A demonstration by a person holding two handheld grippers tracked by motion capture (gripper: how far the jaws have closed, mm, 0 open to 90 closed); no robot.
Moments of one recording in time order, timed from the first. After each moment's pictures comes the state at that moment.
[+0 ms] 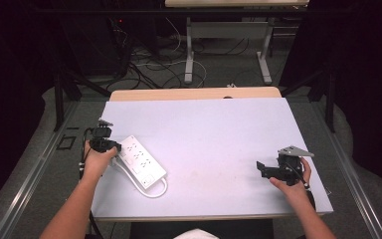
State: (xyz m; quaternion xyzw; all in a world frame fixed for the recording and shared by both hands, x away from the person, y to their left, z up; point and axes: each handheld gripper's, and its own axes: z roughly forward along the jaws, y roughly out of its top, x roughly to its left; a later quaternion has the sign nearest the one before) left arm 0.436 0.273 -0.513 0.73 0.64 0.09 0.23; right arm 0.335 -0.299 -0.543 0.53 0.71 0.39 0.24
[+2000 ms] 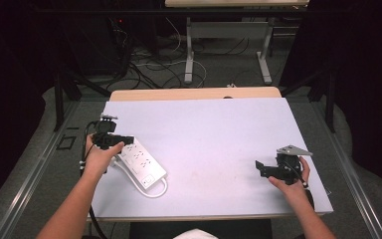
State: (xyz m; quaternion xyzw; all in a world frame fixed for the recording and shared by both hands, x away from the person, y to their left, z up) left arm 0.416 0.241 -0.469 0.74 0.58 0.12 0.30; right arm 0.338 -0.296 -0.543 0.53 0.72 0.39 0.24
